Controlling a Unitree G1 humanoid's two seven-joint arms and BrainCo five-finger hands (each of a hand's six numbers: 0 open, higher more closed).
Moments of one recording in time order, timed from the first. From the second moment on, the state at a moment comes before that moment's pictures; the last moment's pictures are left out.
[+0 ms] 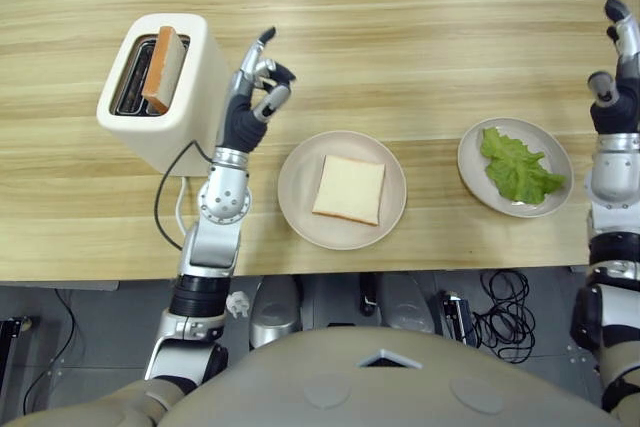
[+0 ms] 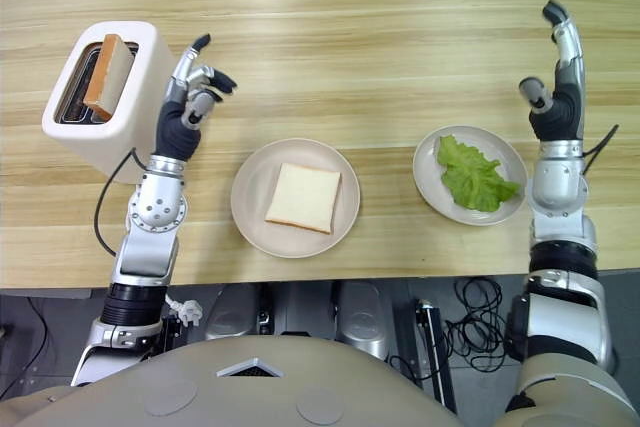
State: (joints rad) left arm -0.07 0.18 -0.05 -0.15 0.32 -0.21 0.08; right arm -0.34 -0.75 -0.16 0.90 -0.43 -0.93 -0.31
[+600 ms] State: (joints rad) left arm -0.09 0.19 0.01 -0.04 0.30 -0.25 0.11; right arm -0.34 -0.86 0.33 1.26 -0.89 -0.69 -0.89
